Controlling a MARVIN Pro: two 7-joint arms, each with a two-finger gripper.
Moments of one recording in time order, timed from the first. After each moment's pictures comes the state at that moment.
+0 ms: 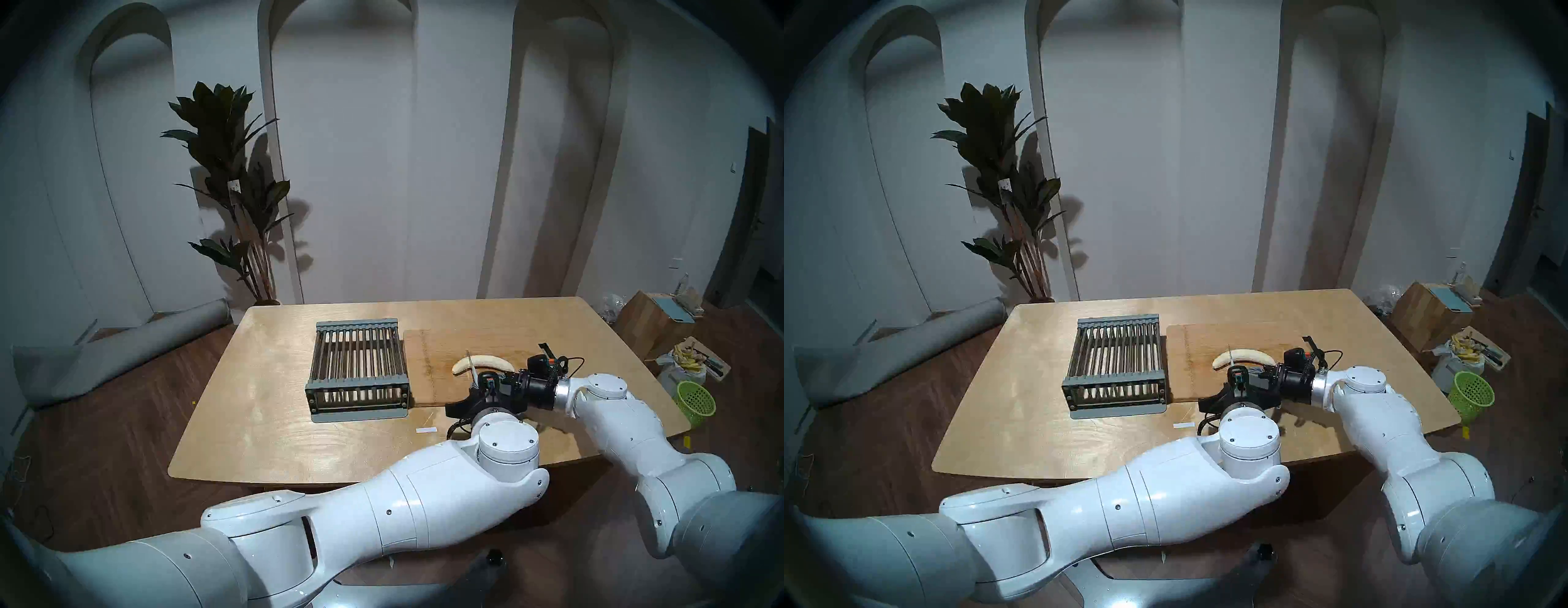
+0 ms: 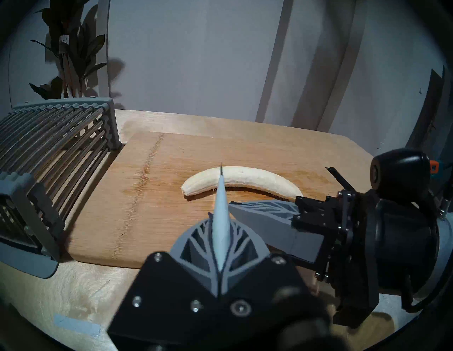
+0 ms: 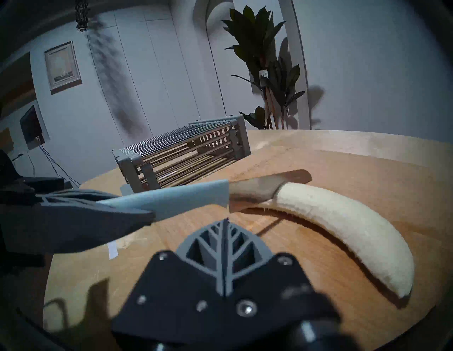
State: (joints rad) left arm 0.99 -1.64 -0.28 -1.26 -1.00 0.00 1.10; right arm -1.01 -1.13 1.40 -0.59 0.36 -0.09 1.26
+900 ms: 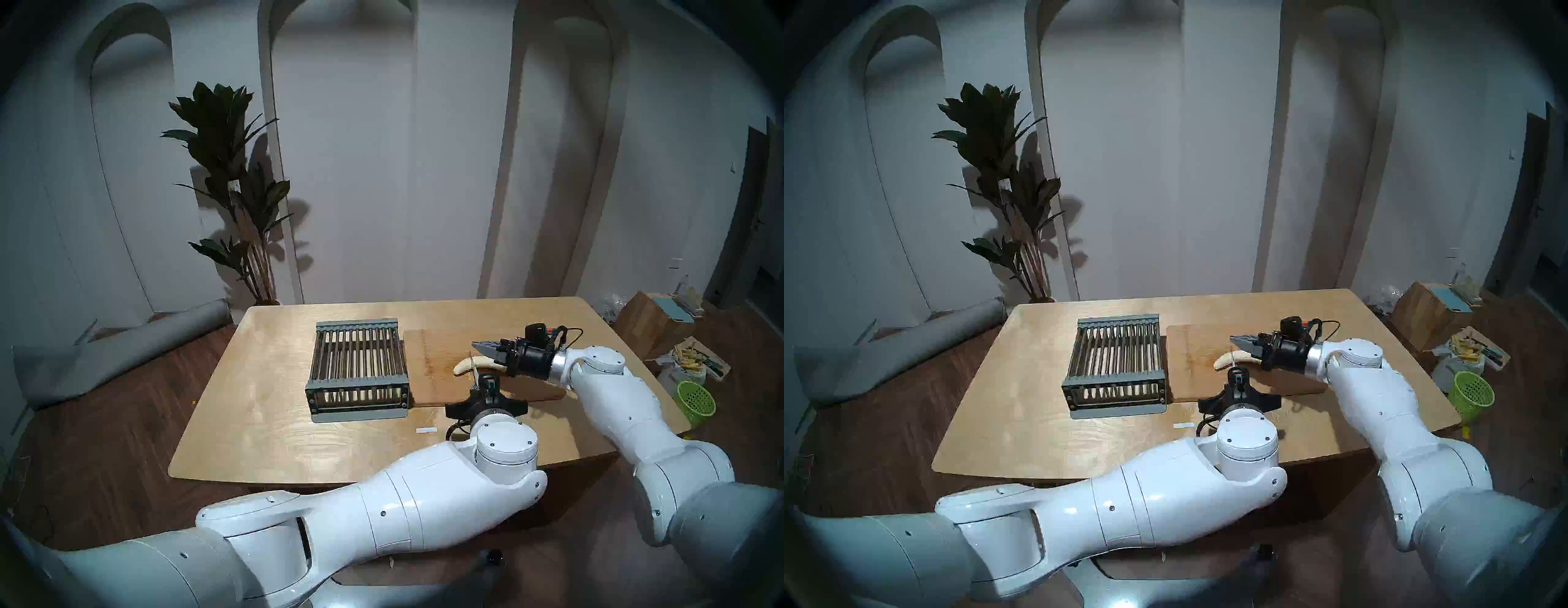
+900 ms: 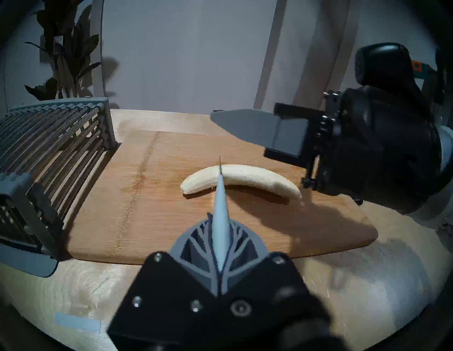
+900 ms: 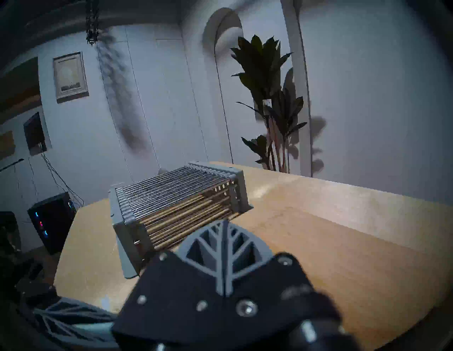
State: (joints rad) left arm 0.99 -1.63 -0.27 -1.28 -1.00 0.01 1.10; right arm -0.92 -1.18 1.39 -0.65 0.37 -0.04 1.22
